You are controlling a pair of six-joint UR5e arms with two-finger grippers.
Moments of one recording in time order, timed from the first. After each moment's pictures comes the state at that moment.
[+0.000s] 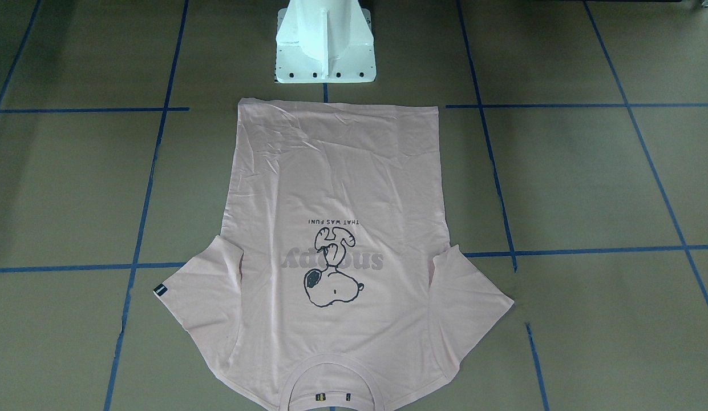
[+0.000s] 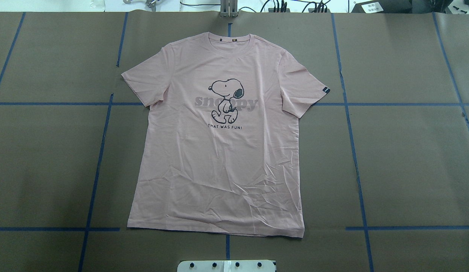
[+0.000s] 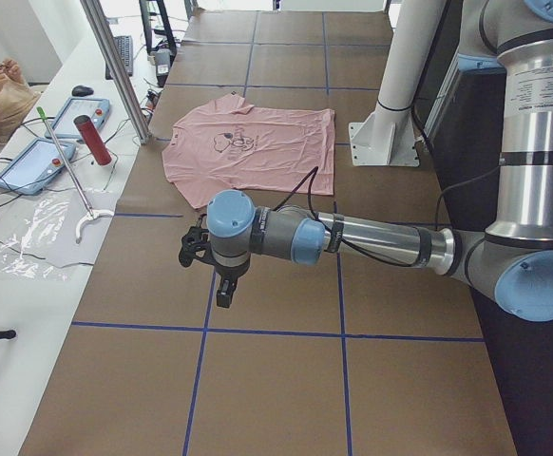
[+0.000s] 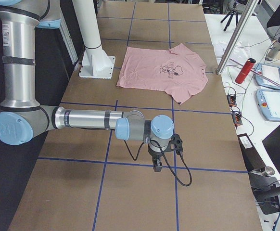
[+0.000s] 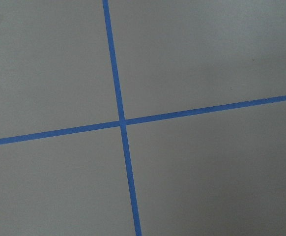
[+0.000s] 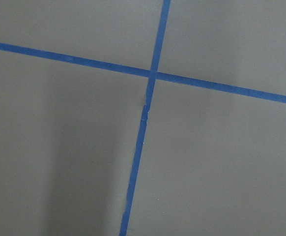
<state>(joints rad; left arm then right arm) -1.56 -1.53 -1.75 -1.63 -2.42 0.03 1.57 -1.63 1.63 -1.60 2.35 -0.19</state>
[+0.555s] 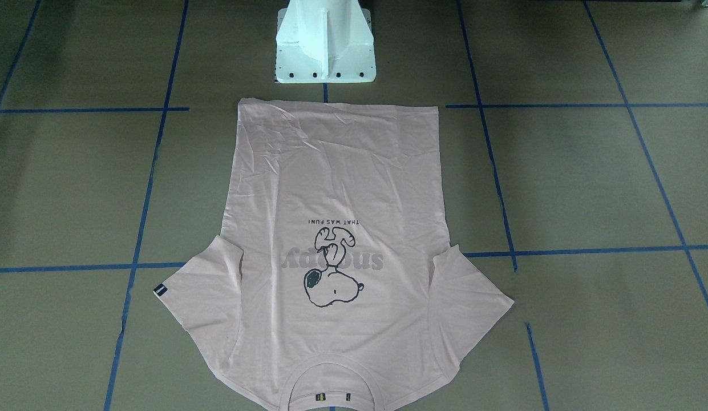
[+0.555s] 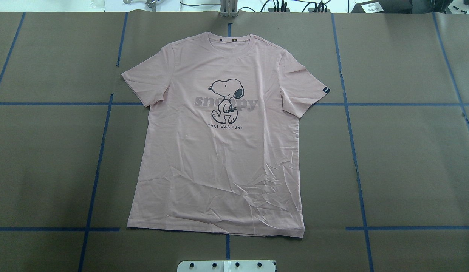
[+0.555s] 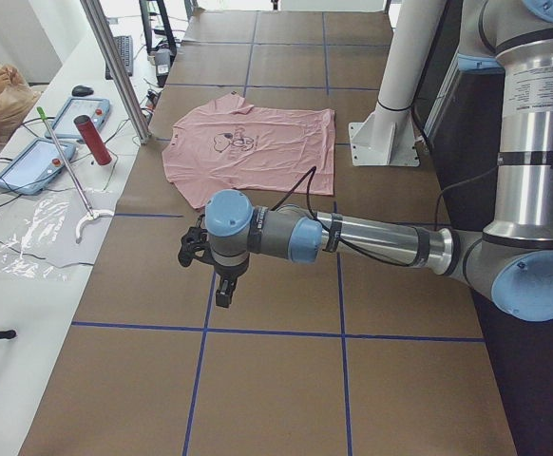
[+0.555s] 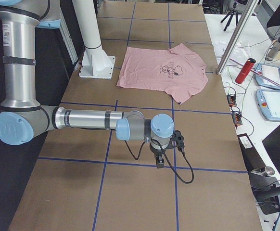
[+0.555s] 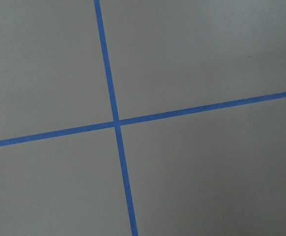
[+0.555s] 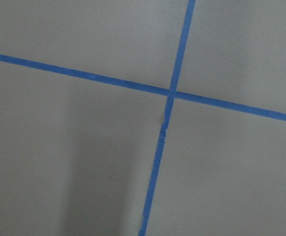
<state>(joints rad) -1.55 -1.54 -1.74 -1.62 -2.42 0.02 1.55 -1.62 1.63 -1.52 2.40 -0.14</state>
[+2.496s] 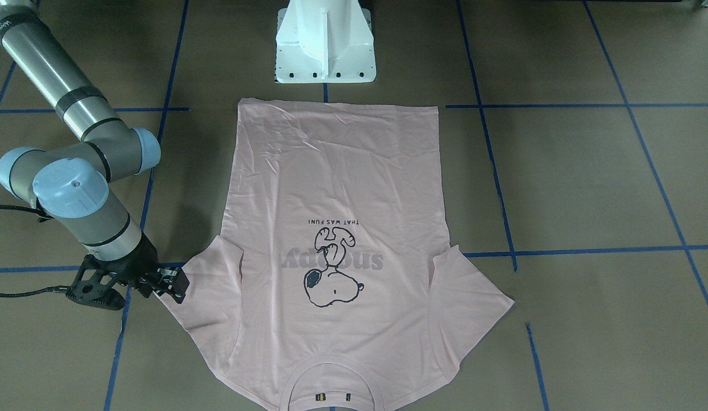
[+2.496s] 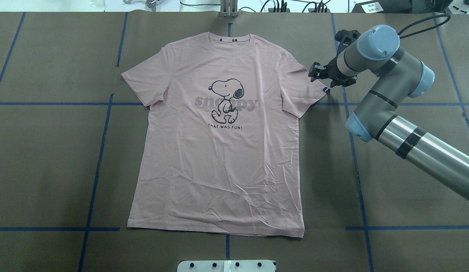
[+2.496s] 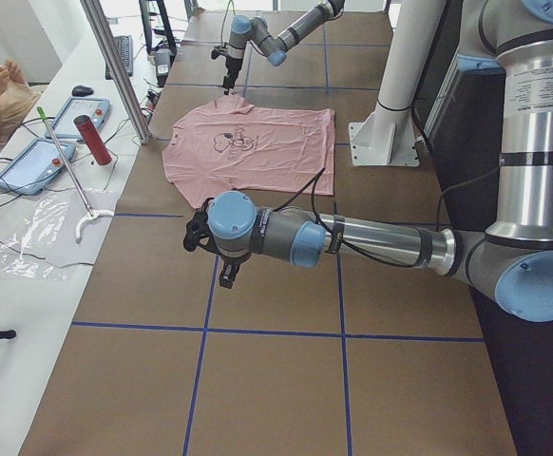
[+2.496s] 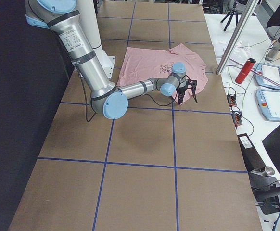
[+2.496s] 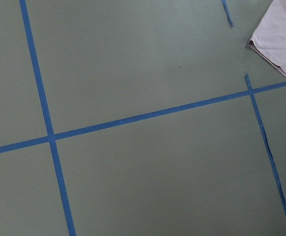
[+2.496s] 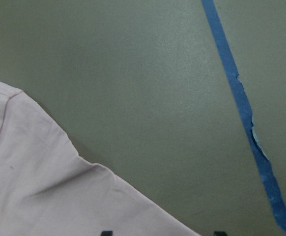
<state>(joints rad) -1.56 -1.52 -1.75 -1.70 -2.61 0.03 0.86 -1.02 1.24 -0.96 1.94 1.25</state>
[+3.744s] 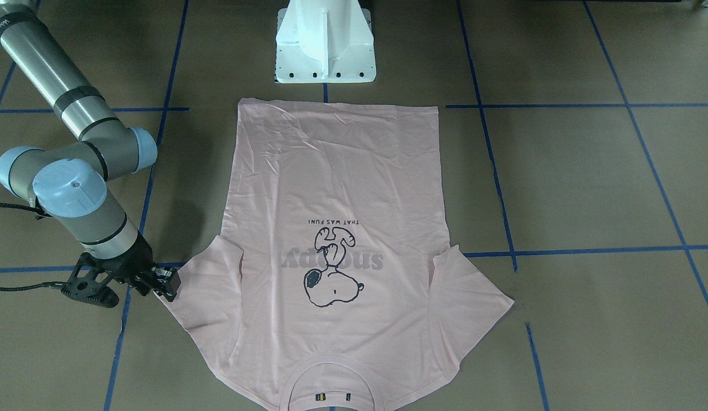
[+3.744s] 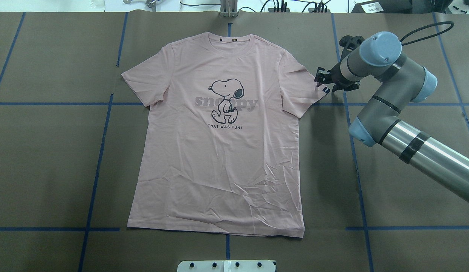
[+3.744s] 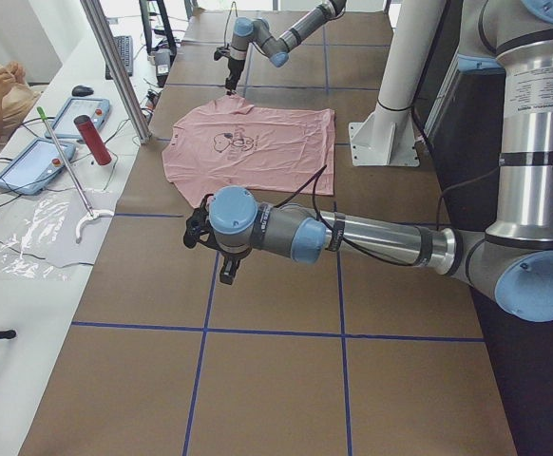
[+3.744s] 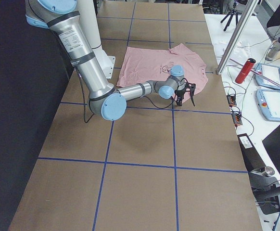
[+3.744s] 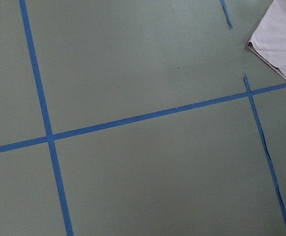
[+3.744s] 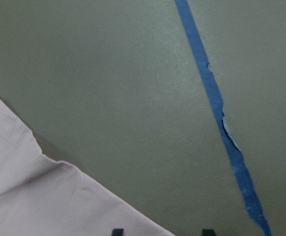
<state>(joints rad) -1.56 -1.52 -1.77 -1.70 -2.61 -0.02 0.86 -1.05 1.24 -0.96 1.93 1.28</state>
